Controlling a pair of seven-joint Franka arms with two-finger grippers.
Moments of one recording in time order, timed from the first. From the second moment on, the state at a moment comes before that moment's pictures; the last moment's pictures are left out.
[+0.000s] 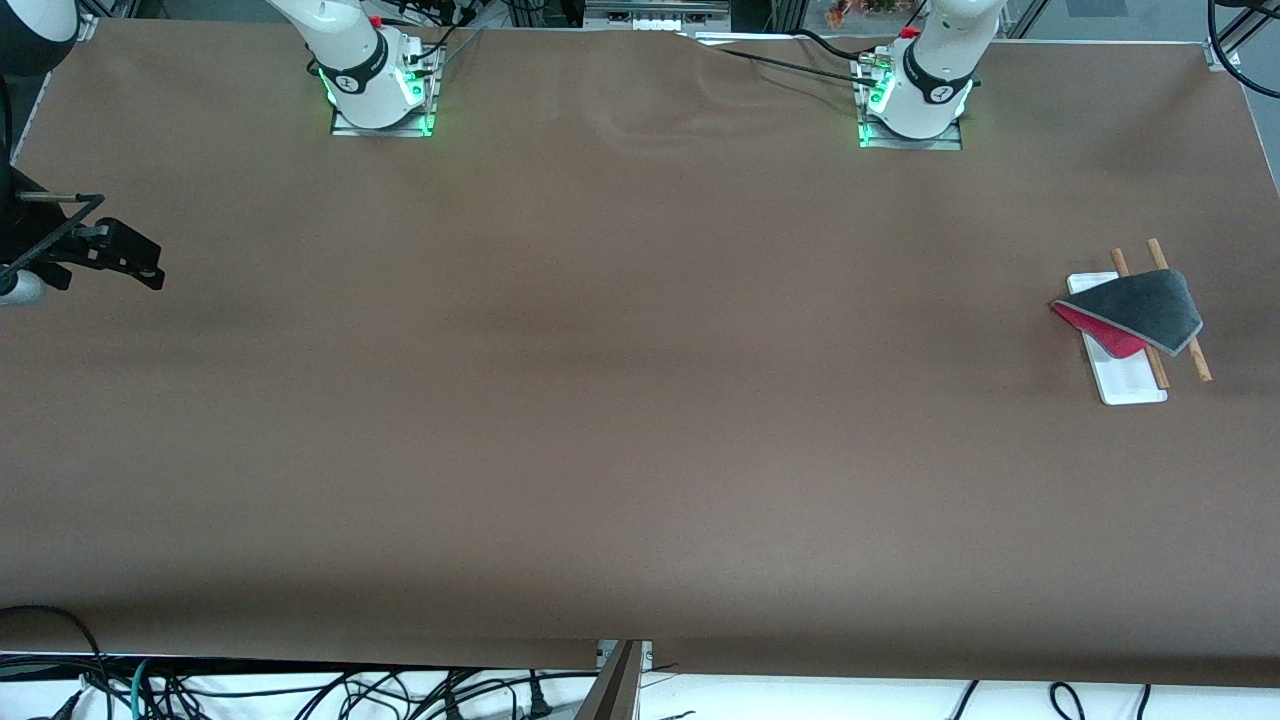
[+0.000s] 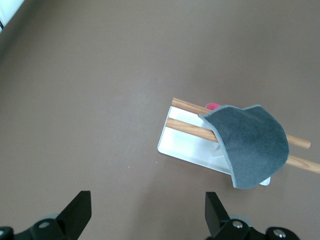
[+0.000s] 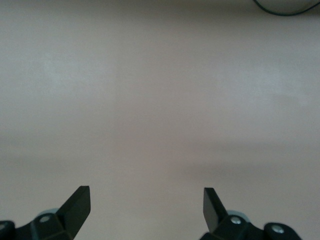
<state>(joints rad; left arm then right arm) 0.80 0.70 -0.11 -1.09 -0.22 1.65 1.92 0.01 0.08 -0.01 -1.56 -0.06 1.68 -0.04</state>
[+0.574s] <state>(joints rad) 0.33 0.48 0.13 -1.21 -0.17 1.64 1.46 0.01 0.09 -0.01 -1.54 -0.06 1.68 -0.04</state>
